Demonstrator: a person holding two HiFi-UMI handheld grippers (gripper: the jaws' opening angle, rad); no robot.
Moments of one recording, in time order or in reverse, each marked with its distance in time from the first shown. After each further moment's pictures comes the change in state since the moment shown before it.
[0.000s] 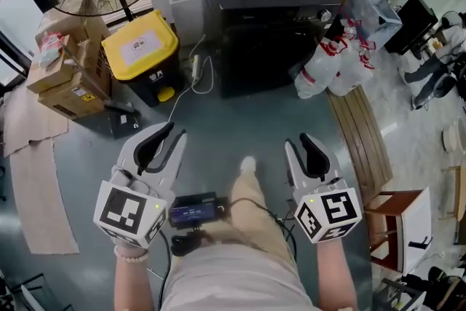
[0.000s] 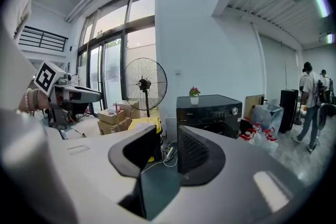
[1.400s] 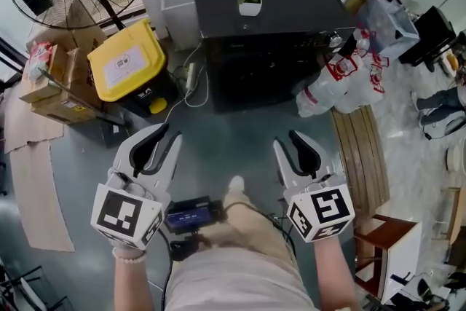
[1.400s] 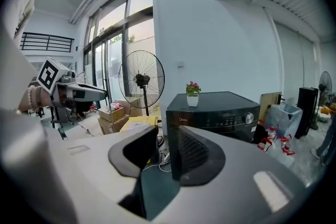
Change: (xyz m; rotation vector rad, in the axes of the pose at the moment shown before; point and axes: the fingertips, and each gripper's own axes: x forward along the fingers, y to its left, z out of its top) left arm 0.192 0.059 0.028 -0.029 0.062 0.066; right arm 0.166 -0.128 0.038 -0.028 0.065 0.138
